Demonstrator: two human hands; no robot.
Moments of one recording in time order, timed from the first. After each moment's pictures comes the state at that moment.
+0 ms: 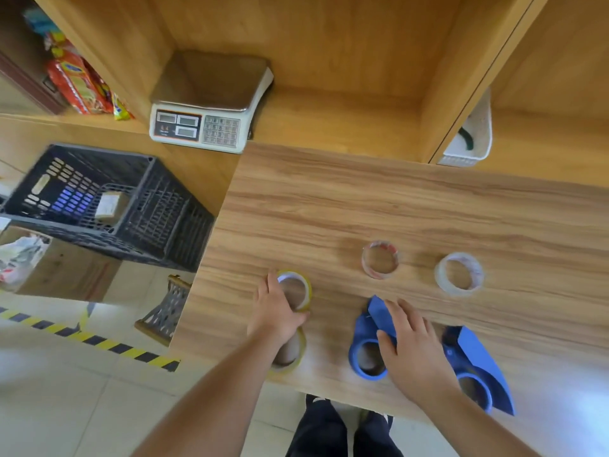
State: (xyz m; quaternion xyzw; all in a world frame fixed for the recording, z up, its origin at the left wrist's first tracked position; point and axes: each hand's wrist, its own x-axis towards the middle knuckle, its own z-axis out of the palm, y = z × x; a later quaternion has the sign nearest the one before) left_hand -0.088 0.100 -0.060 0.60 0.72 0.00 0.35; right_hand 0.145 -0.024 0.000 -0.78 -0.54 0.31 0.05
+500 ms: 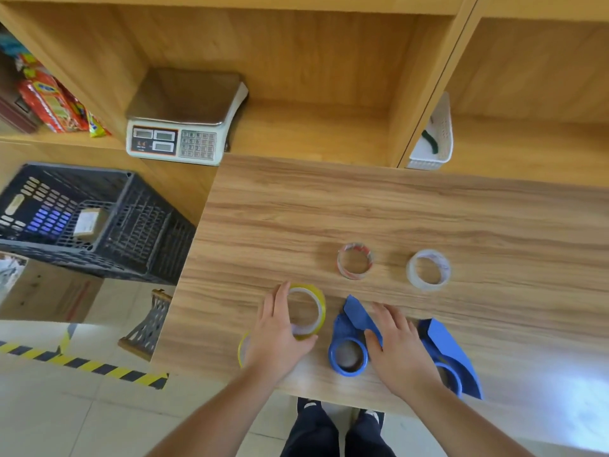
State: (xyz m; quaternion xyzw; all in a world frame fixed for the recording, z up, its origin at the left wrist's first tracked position) left_hand -0.060 0.047 -0.019 0.70 0.61 0.11 0.35; right_hand 0.160 -0.035 0.008 -0.78 -0.50 0.35 0.10
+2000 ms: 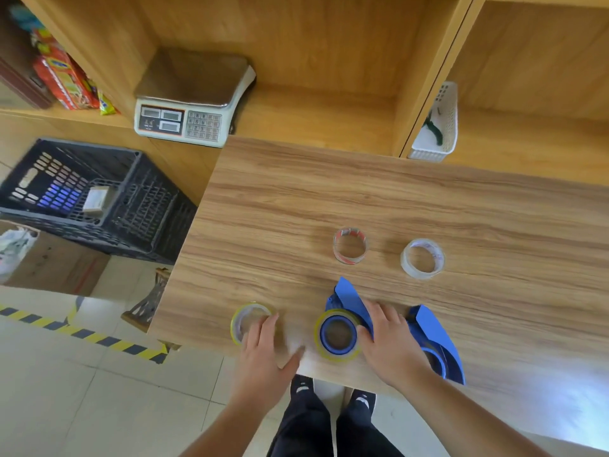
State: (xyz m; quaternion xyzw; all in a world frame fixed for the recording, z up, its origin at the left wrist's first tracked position) left_hand -0.074 -0.043 -0.035 0.67 0.66 0.08 0.33; right_hand 0.177 -0.053 0.001 -0.76 -0.53 0.38 0.05
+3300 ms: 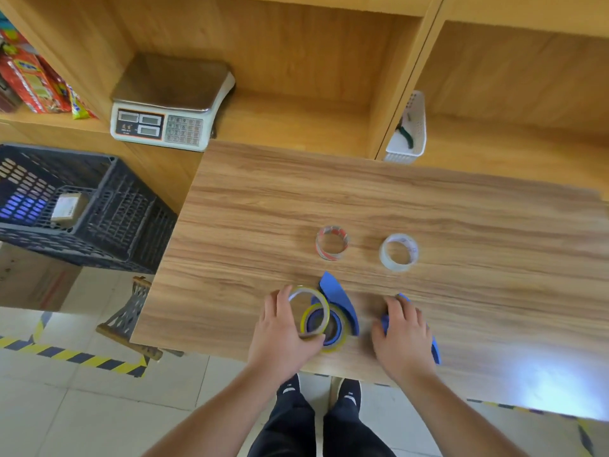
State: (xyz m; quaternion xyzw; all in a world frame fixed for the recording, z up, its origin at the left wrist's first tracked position) left_hand -0.028 -0.018 0.003 0.70 0.61 0.09 0.37; right_hand 0.186 -0.082 0.011 -0.86 -0.45 0.24 0.05
